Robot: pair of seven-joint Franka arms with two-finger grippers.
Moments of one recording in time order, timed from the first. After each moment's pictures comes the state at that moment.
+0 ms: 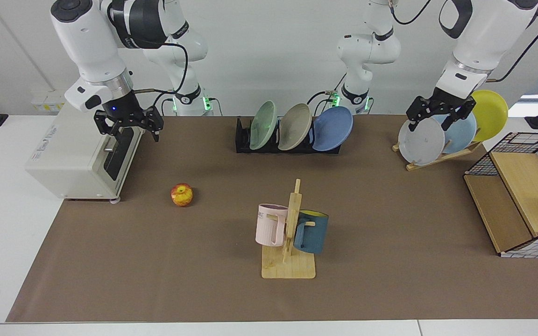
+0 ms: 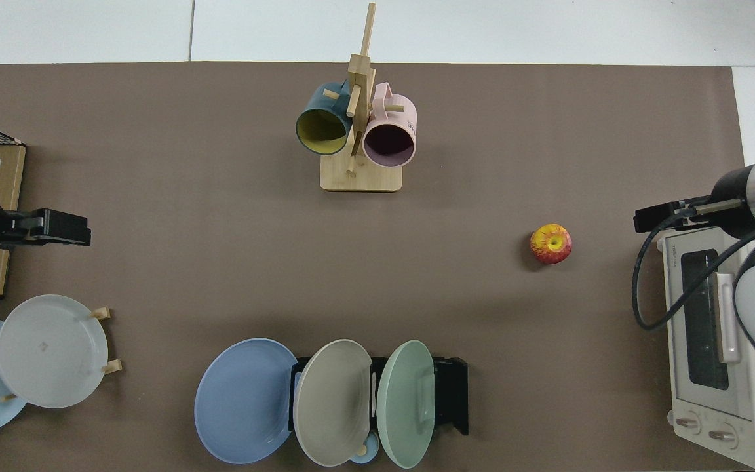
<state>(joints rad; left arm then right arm) -0.16 -0.07 0.13 -1.70 -0.01 1.65 -0.02 0.07 -0.04 -0.04 -1.75 0.00 1.76 -0.06</state>
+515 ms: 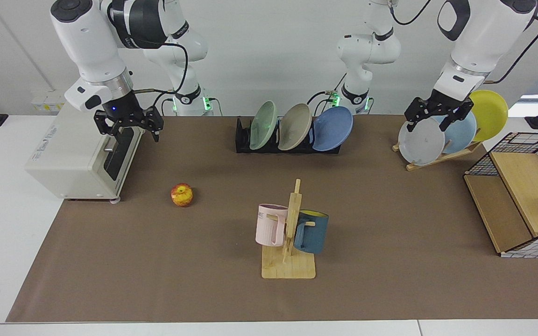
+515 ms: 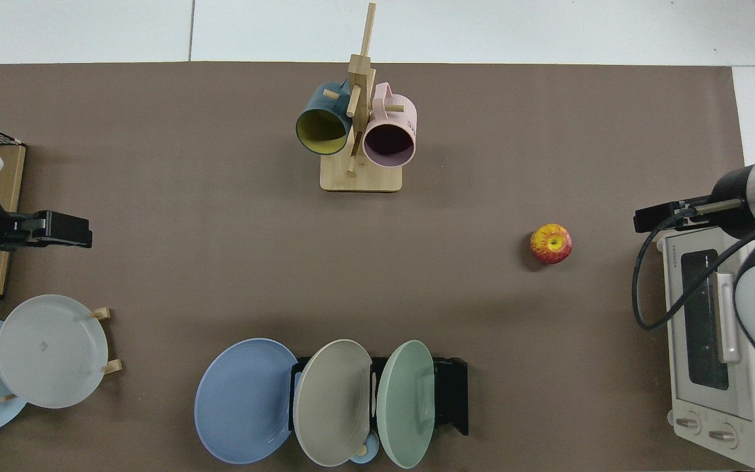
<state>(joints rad) -0.17 -0.07 0.13 -1.71 -0.01 1.65 -0.02 0.07 -0.04 -0.04 -1.75 0.00 1.76 -0.06</state>
